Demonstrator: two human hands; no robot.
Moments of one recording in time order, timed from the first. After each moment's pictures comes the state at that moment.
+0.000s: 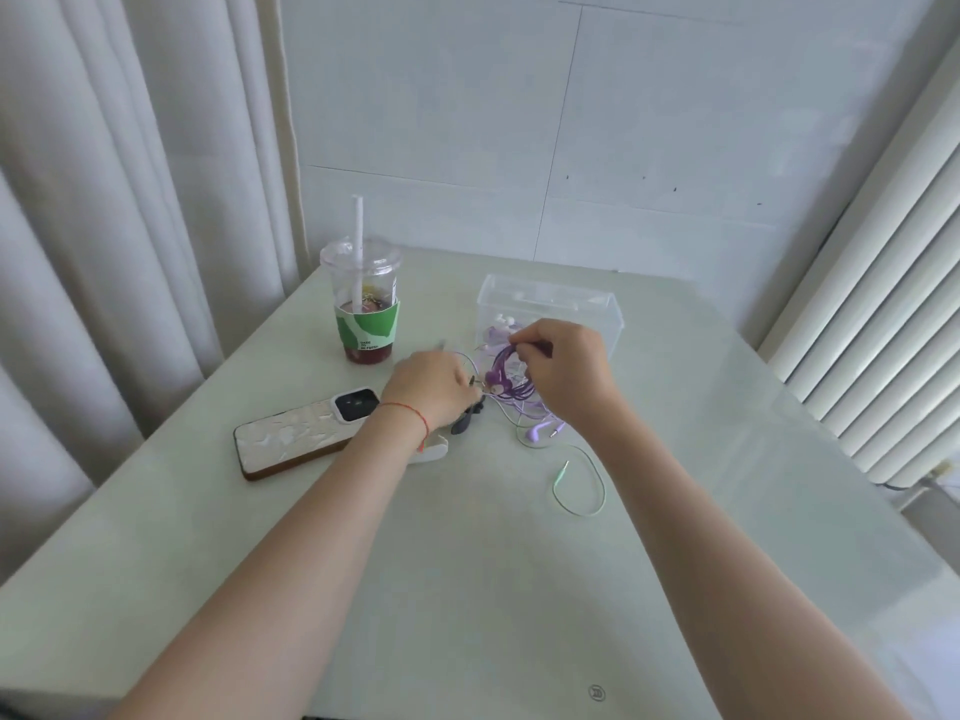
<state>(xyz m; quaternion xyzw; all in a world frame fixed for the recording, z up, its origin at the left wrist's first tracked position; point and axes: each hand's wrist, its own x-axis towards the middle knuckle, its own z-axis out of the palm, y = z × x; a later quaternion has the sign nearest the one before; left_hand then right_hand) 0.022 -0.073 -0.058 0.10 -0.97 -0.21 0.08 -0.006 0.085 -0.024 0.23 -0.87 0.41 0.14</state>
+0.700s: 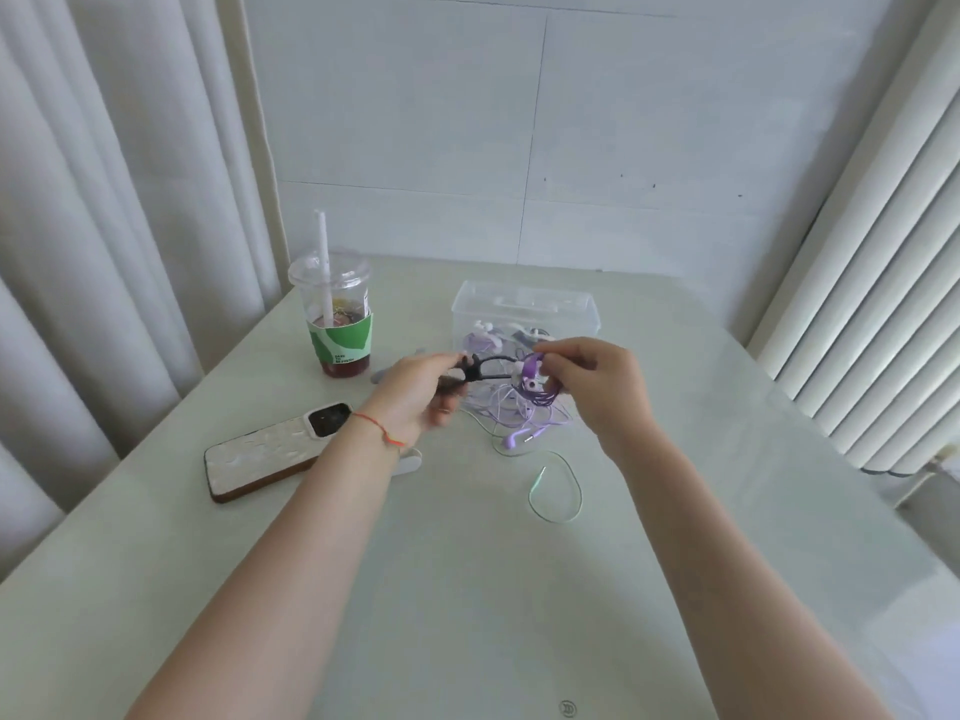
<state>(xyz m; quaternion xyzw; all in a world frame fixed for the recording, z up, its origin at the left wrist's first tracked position) 0.024 -0.049 -0.043 0.17 -0.64 -0.75 0.02 -0.008 0.139 -0.028 0.13 -0.76 0.63 0.05</state>
